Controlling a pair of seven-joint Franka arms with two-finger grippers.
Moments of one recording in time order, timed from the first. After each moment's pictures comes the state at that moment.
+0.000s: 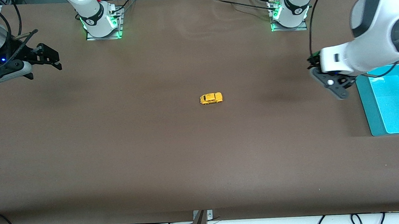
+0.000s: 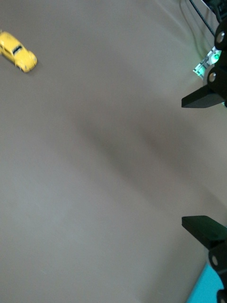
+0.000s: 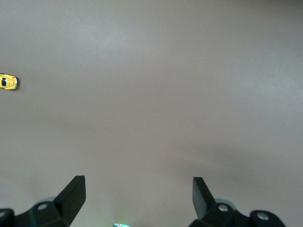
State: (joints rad) left arm 0.04 0.15 -0.27 -1.72 0.00 1.63 0.63; right arm -0.05 -0.10 0.14 -1.75 0.07 1.61 -0.17
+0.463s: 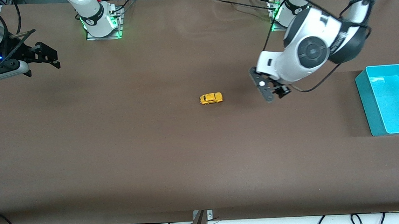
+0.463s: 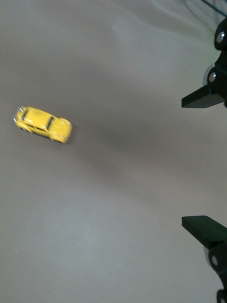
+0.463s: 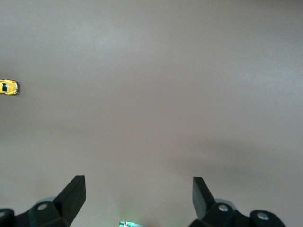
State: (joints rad) left arm -0.01 0.33 -0.48 -1.73 0.00 1.80 0.66; right arm -0.04 -0.10 0.14 -1.74 0.07 1.59 -0.12
